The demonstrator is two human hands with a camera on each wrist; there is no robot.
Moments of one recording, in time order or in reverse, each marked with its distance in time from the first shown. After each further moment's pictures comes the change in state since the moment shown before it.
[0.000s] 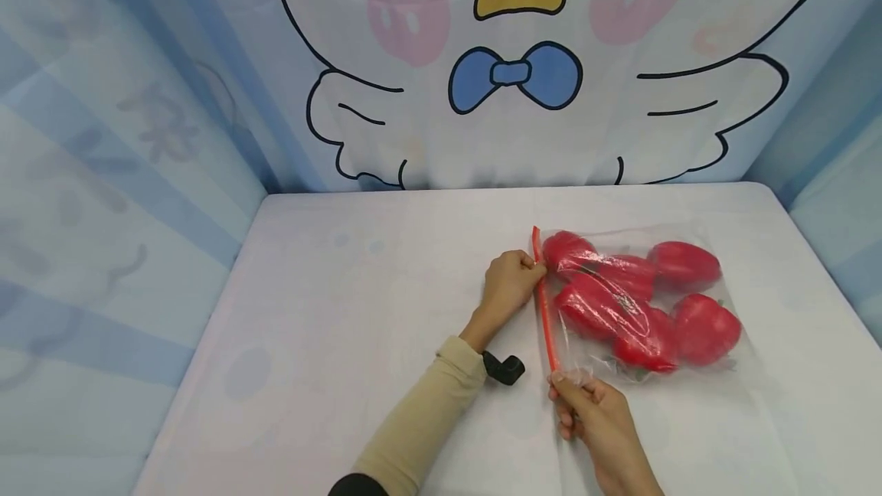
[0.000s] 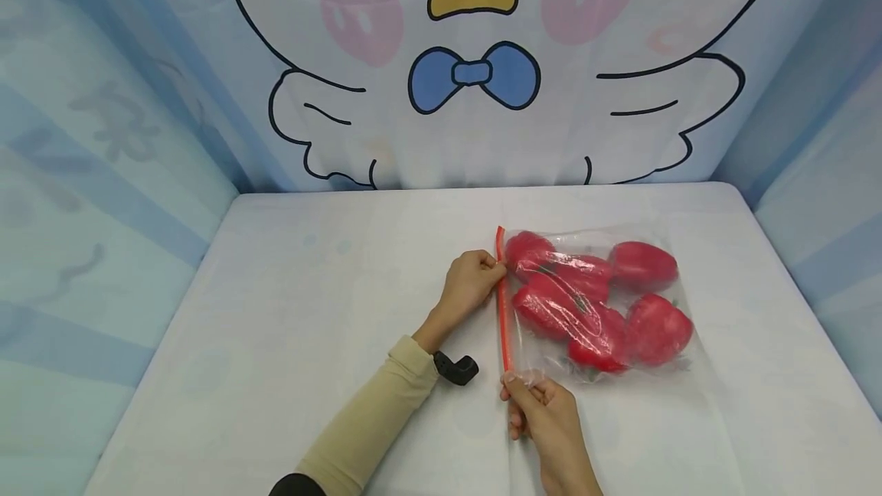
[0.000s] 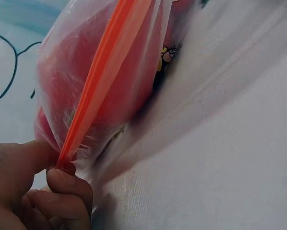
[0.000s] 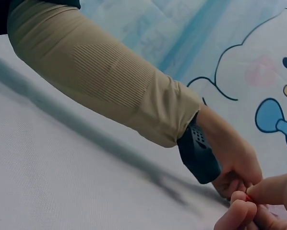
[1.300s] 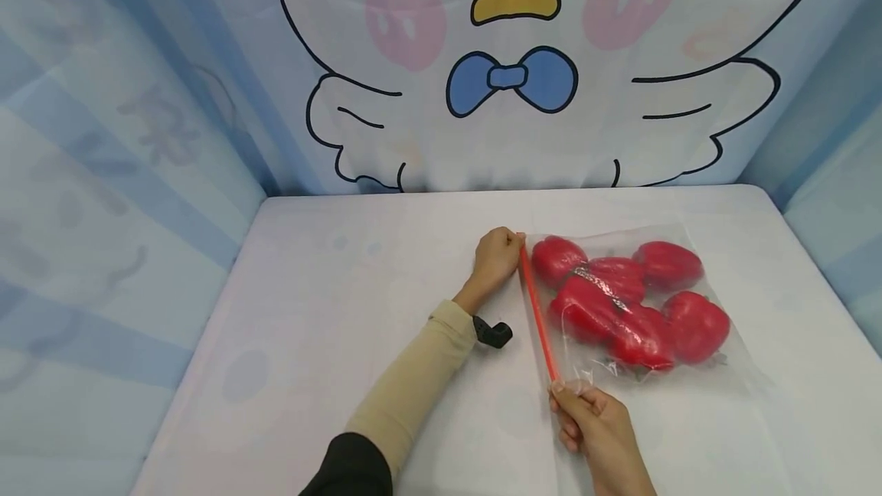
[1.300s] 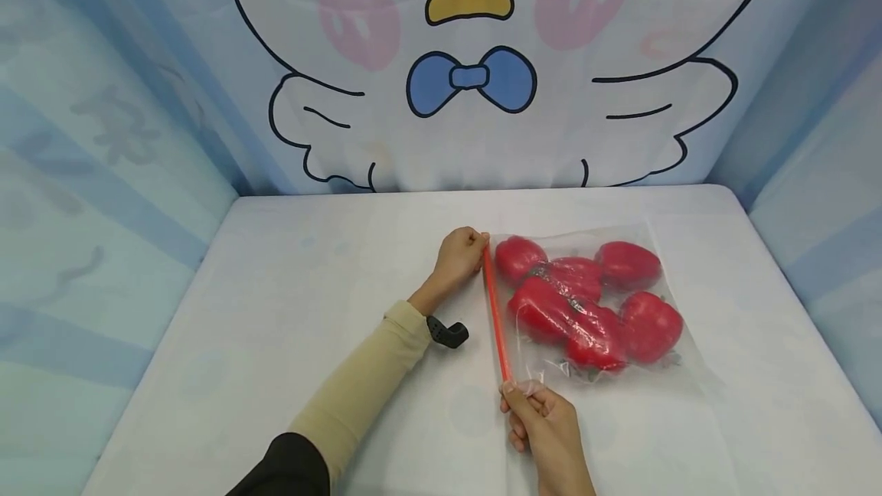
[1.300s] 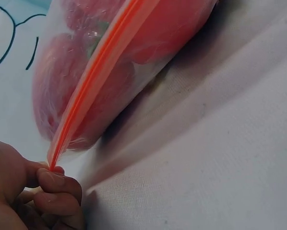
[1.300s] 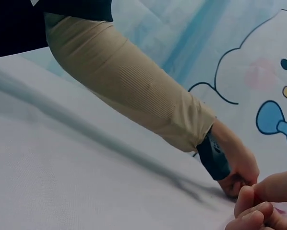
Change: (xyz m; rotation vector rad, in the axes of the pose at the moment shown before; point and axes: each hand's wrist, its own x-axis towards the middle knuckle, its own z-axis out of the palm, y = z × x) left_hand 0.043 -0.006 -0.014 0.069 0.058 0.055; right_hand -0.009 0.007 0.000 0.054 0.018 -0.018
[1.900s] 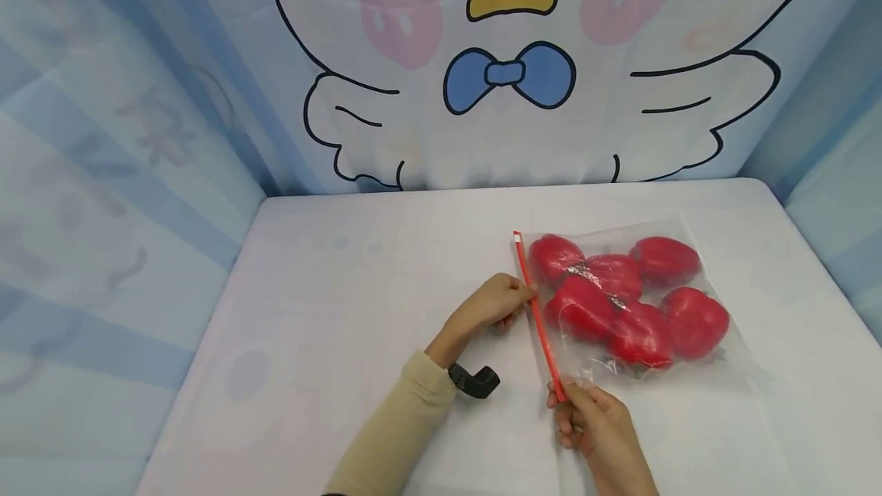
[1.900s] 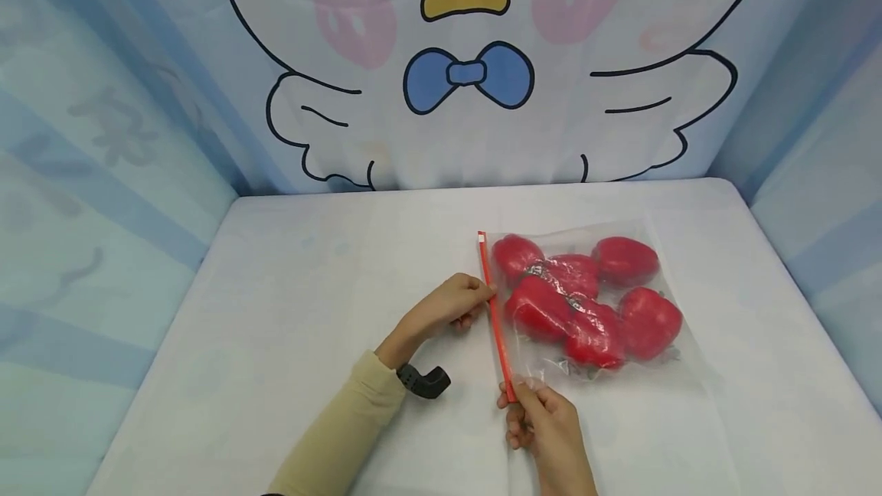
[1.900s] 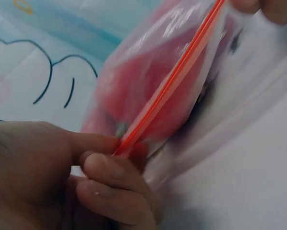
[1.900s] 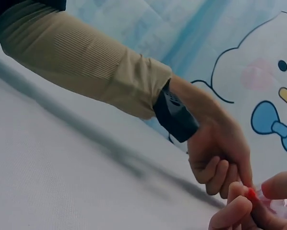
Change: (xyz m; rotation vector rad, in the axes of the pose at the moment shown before) left_hand -0.072 0.009 -0.023 -0.182 -0.505 -0.228; right_hand -0.002 0.001 -0.004 0.052 -0.035 0.033
